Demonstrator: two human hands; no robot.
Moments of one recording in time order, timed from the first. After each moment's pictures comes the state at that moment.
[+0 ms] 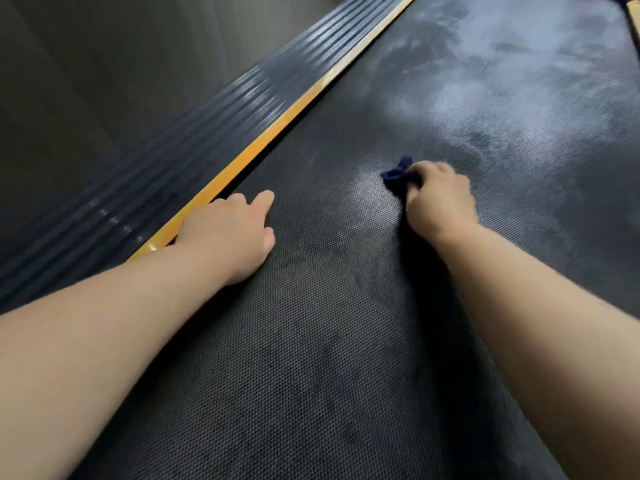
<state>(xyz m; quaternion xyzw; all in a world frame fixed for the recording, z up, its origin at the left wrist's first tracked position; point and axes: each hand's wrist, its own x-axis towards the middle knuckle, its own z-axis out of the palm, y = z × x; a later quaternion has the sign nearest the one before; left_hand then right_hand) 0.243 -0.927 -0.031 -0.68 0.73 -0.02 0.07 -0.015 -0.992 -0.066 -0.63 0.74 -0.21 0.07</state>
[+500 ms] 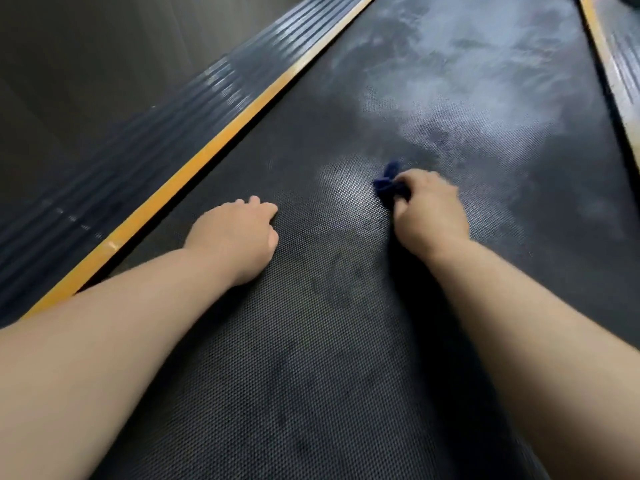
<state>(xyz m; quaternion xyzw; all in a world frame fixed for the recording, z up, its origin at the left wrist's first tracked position) 0.185 -0.940 -0.037 -0.65 0.76 0.02 0.06 -0.053 -0.969 -0.062 -0.64 0.73 -0.23 0.06</state>
